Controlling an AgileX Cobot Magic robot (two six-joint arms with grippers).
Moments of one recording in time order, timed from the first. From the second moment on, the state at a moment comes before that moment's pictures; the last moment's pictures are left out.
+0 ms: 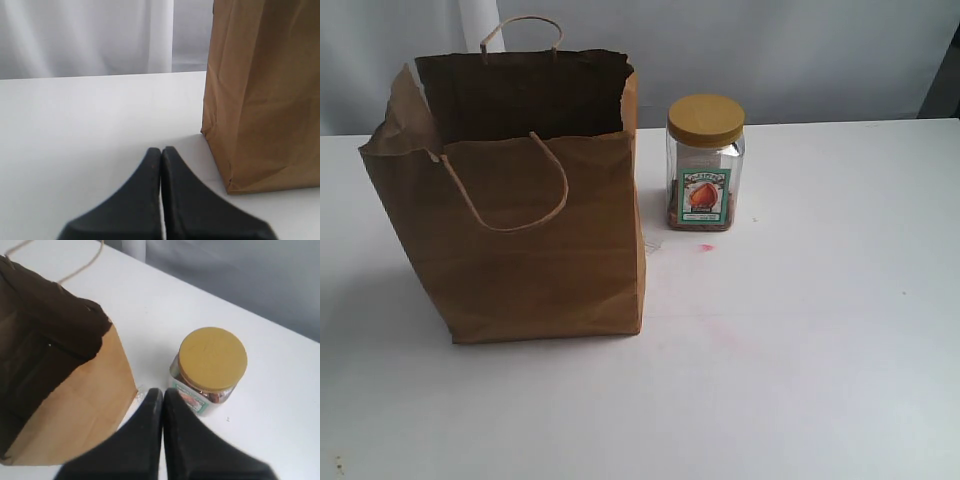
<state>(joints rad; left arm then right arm) 0.02 0.00 0.00 0.23 0.32 -0.23 0.16 1.71 -1.89 0.08 1.09 -0.12</state>
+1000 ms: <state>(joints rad) 0.02 0.00 0.00 0.23 0.32 -0.23 0.01 2.06 -1.93 0.14 0.94 -0.05</state>
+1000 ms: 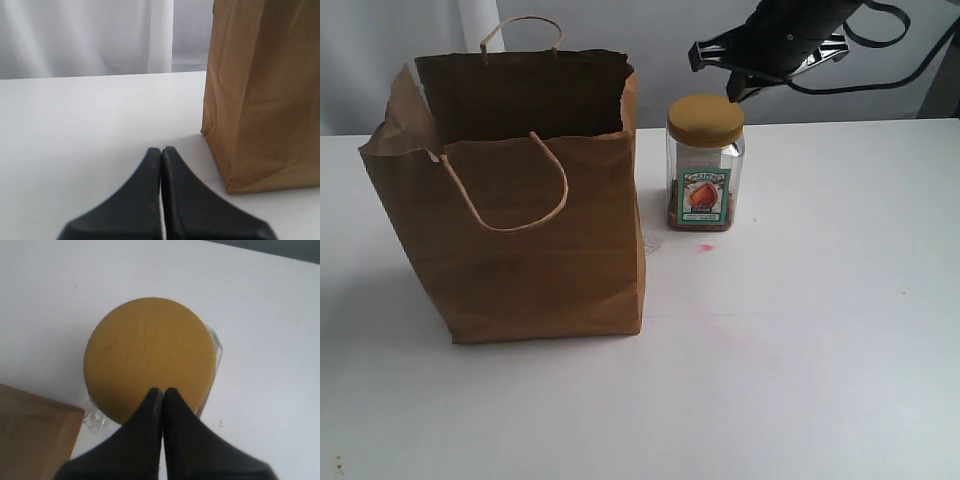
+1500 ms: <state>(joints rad) 0.02 0.00 0.00 0.23 0.32 -0.23 0.01 2.06 -1.93 0.18 0.90 -0.10</state>
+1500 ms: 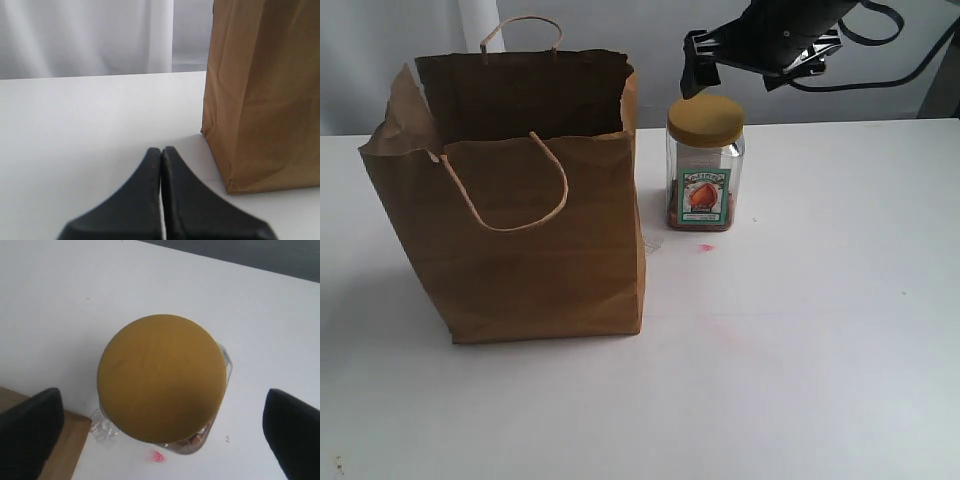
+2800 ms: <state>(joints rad) 0.02 0.00 0.00 0.23 0.32 -0.23 0.06 2.16 -1.93 0.16 0.72 -0.34</state>
